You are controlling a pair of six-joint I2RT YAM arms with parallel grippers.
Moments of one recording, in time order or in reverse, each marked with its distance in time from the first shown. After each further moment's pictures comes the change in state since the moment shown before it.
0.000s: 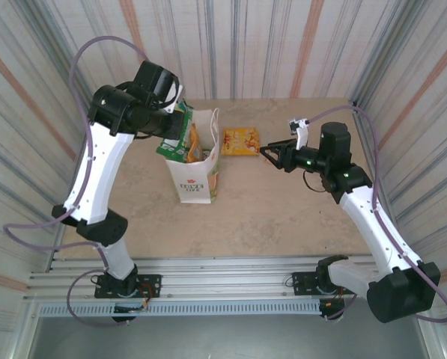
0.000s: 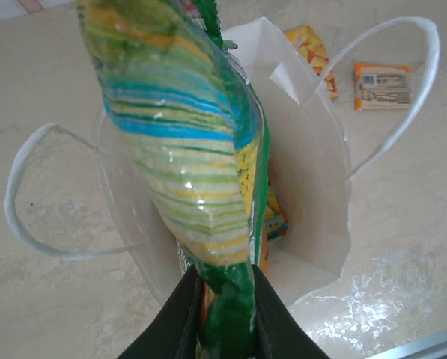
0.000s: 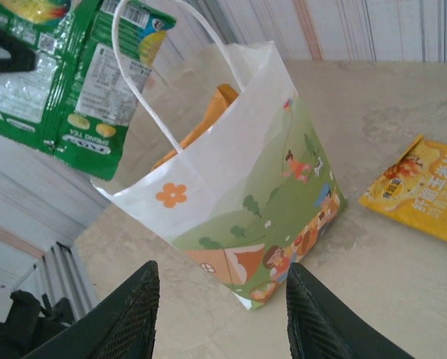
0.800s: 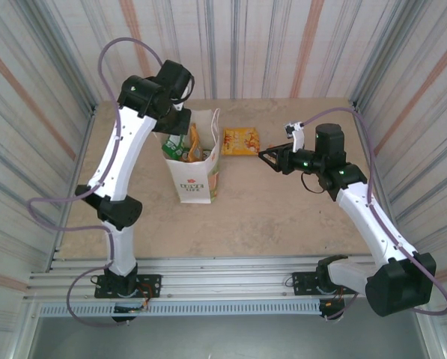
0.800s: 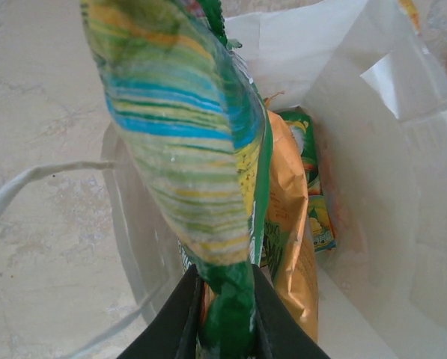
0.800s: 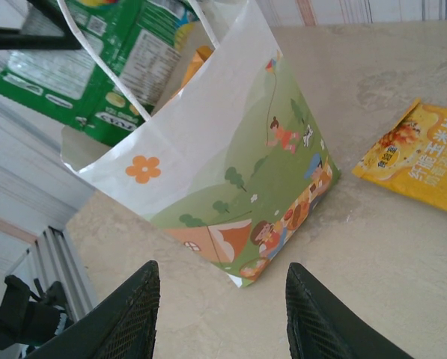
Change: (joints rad) left arm 0.035 0.185 0.053 -0.033 -0.087 -0.064; right arm 0.000 0.045 -0.019 -0.025 -0.001 -0.033
